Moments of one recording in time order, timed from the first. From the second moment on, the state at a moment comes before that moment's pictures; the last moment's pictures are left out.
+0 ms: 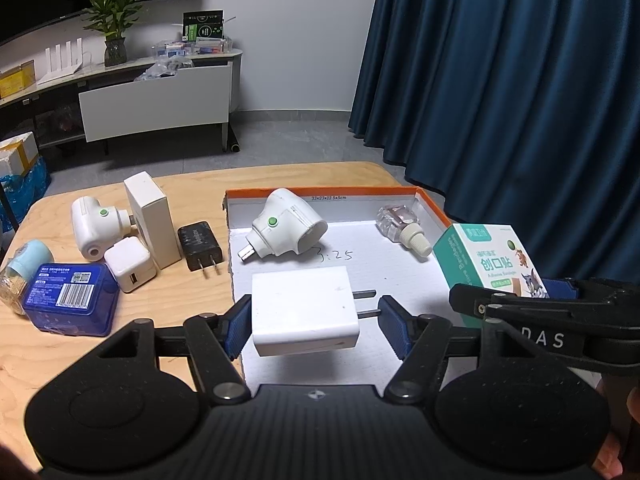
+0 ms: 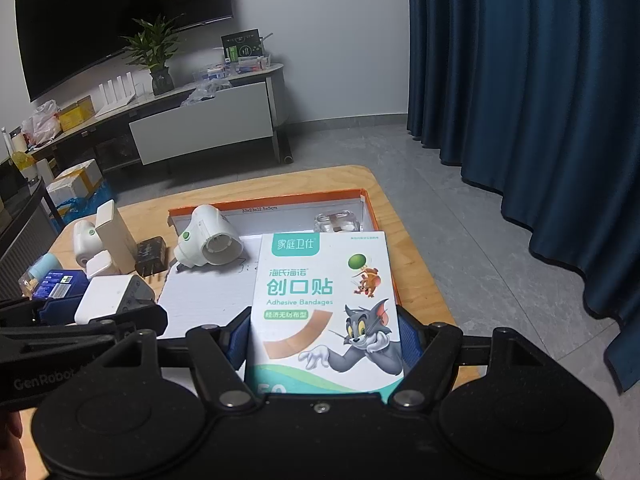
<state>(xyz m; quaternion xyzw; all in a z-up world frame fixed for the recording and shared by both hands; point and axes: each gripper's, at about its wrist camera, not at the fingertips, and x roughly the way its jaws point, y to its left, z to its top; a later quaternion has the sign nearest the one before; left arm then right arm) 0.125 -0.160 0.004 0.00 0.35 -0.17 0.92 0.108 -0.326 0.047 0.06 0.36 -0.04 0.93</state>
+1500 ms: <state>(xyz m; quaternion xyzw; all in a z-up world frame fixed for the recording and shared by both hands) 0.130 -0.155 0.014 -0.03 0.35 -0.18 0.92 0.101 -0.332 0.076 0.07 0.30 -0.04 0.95</state>
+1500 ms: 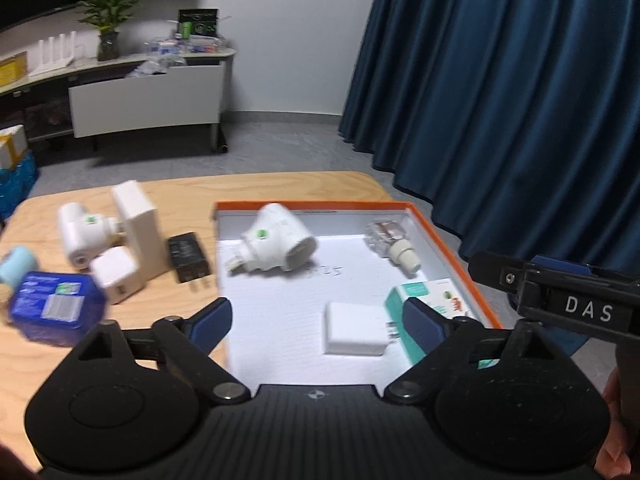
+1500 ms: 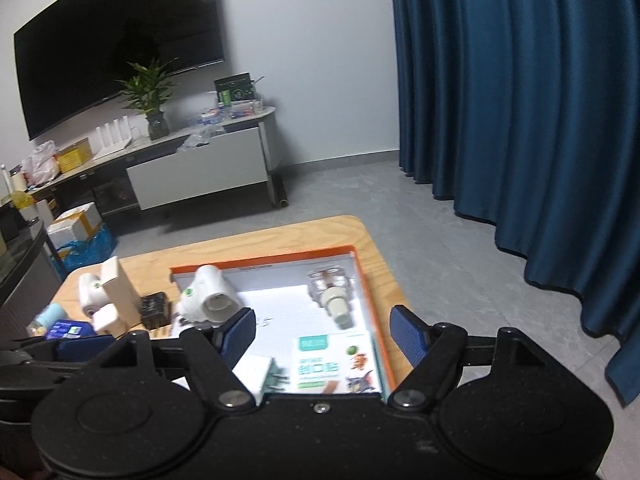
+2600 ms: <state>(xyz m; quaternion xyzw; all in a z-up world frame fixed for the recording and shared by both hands) 0.088 0.004 0.029 -0.06 0.35 -0.02 0.94 0.104 -0.177 0.072 0.04 0.34 0.12 0.93</state>
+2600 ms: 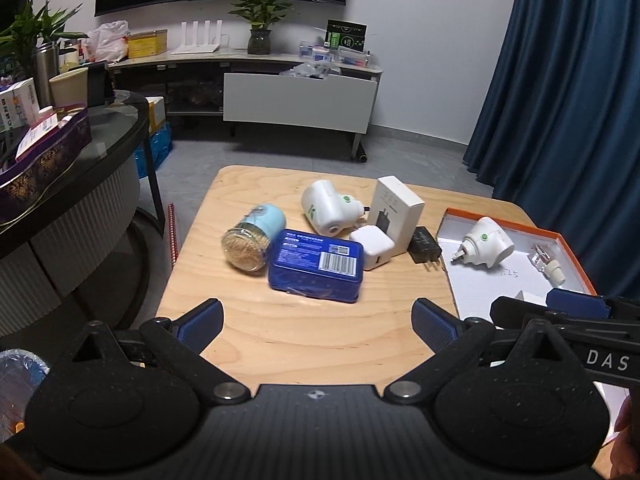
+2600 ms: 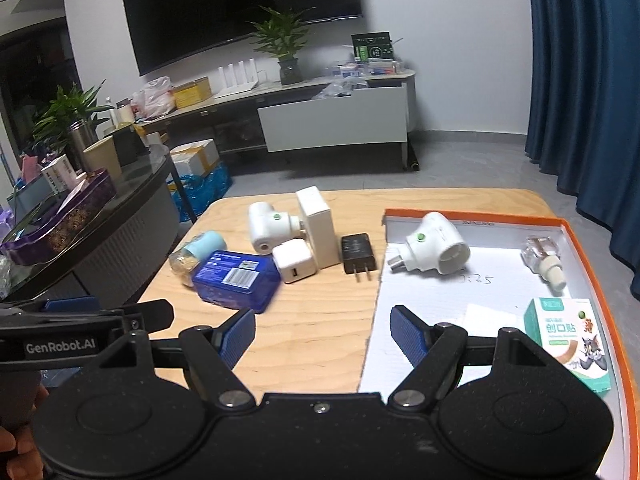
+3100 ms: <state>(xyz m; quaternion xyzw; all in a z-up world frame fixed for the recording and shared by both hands) 0.085 0.008 0.027 -0.06 0.34 -0.01 0.94 0.104 -0.170 0.071 0.04 0.34 0.13 0.93</state>
